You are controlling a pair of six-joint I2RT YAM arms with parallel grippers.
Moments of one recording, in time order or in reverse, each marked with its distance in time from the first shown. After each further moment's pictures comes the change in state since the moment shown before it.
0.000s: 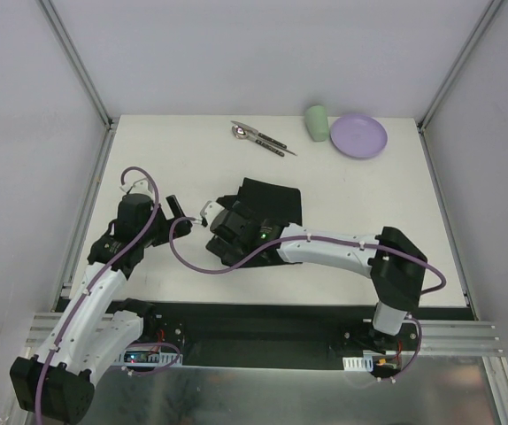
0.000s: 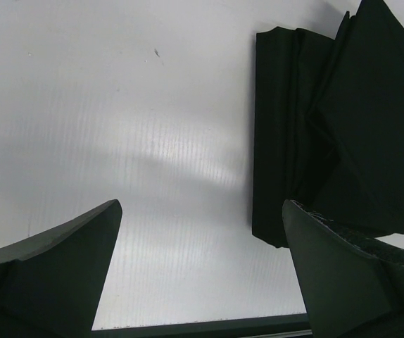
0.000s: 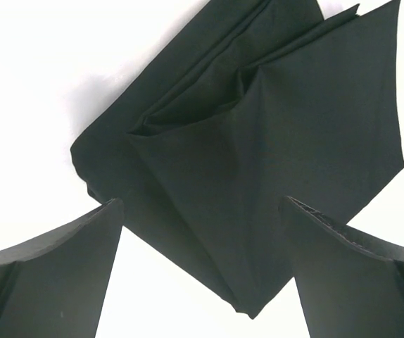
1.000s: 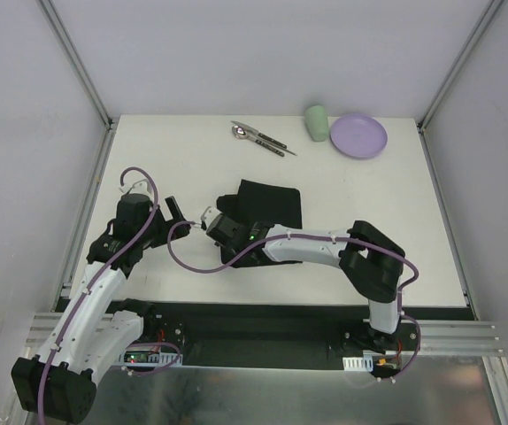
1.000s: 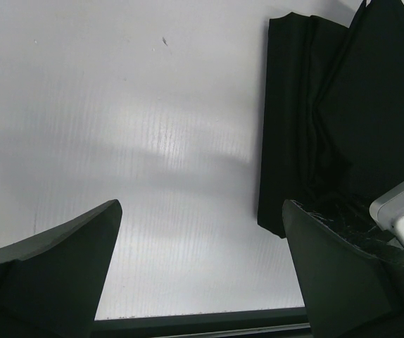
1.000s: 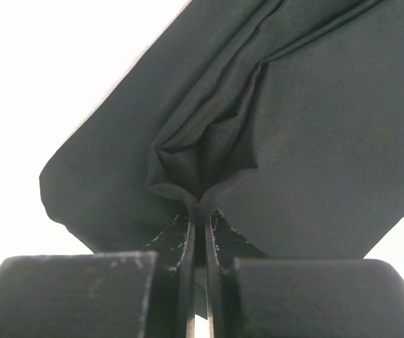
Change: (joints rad) left arm 0.020 0.006 0.007 -0.036 0.017 0.010; right arm -0.025 0.150 -0.011 0.074 0.013 0.015
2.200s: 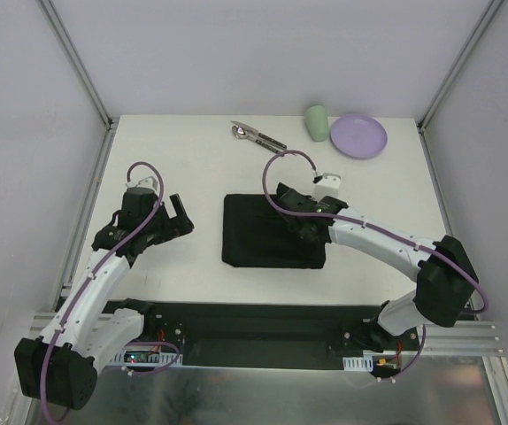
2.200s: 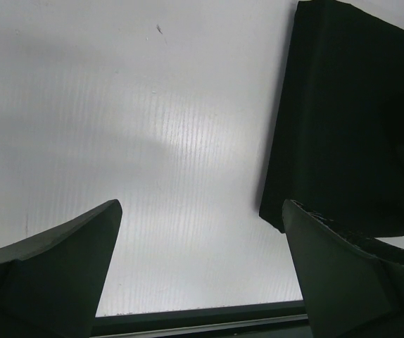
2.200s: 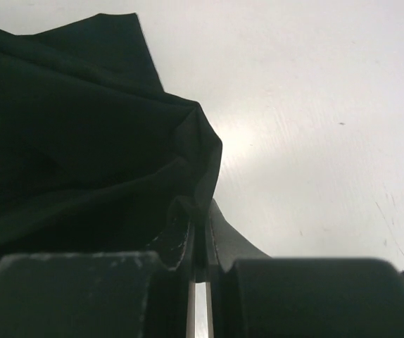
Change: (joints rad) left arm 0.000 0.103 0.034 0.000 0.032 0.005; right arm -0.299 -0.414 -0.201 -0.479 0.365 0.988
